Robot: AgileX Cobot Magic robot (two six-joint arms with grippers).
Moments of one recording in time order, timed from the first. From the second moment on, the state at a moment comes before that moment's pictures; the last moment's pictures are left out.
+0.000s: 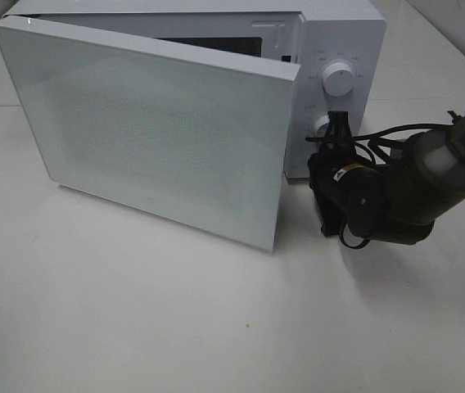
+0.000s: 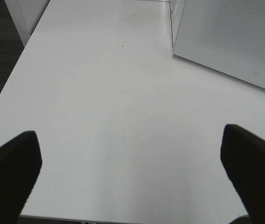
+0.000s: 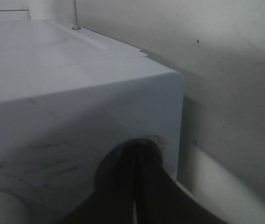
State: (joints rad) left arm 0.04 0.00 -0.52 0.00 1.09 -0.06; right arm 0.46 2.15 -0.87 0.50 -0.88 1.39
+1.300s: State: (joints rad) left arm 0.04 0.00 -0.52 0.00 1.09 -0.06; right arm 0.43 2.08 -0.86 0.47 -0.73 1.38
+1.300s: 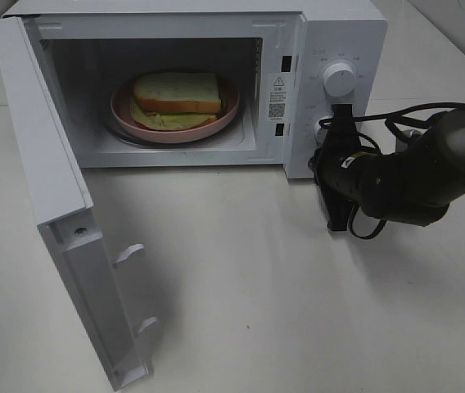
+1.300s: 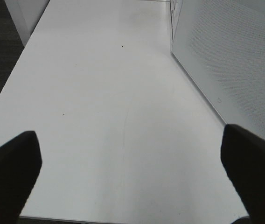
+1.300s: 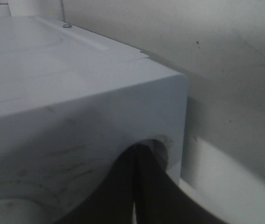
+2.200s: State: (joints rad) left arm 0.04 0.00 -0.52 0.00 1.09 -0.06; right arm 0.42 1.77 -0.76 0.38 -0.06 1.07
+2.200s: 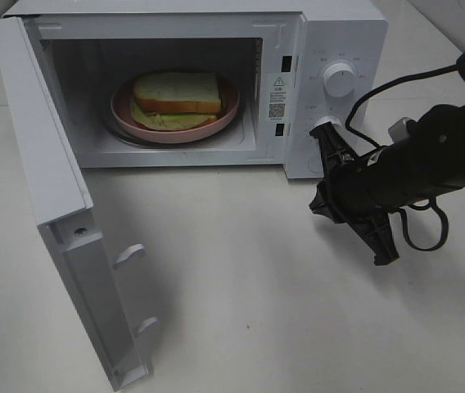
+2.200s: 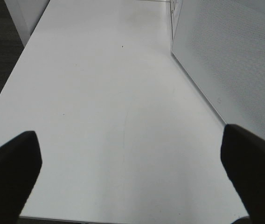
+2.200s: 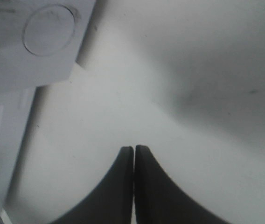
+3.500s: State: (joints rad) left arm 0.04 0.00 -0.52 0.00 1.09 -0.06; right arm 0.42 1.43 -0.81 0.05 0.42 -0.39
